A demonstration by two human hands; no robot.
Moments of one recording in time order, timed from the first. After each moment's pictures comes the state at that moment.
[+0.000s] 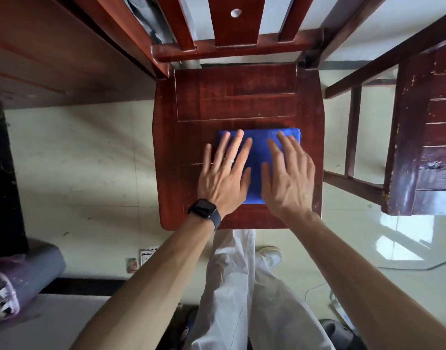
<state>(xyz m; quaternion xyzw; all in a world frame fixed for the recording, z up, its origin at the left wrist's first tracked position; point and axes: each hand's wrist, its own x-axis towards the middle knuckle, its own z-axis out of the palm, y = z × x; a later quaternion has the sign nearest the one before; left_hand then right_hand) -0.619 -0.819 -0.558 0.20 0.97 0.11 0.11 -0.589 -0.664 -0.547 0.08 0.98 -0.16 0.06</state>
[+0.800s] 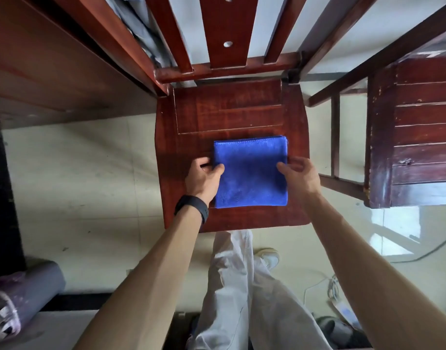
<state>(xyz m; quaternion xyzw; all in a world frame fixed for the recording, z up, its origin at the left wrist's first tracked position) -0.652 -0.835 -0.531 -0.33 0.78 0.44 0.30 -0.609 -0.626 -0.525 0.49 0.70 -0.48 0.20</state>
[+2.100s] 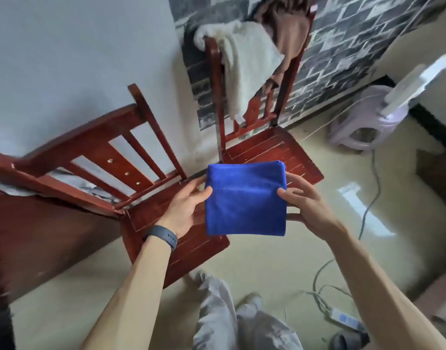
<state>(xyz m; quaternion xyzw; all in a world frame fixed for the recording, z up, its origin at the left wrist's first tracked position) -0.605 -0.669 -0.162 -0.02 0.61 0.62 0.50 -0.425 -0.445 -0.145 0.37 0.58 -0.73 0.01</state>
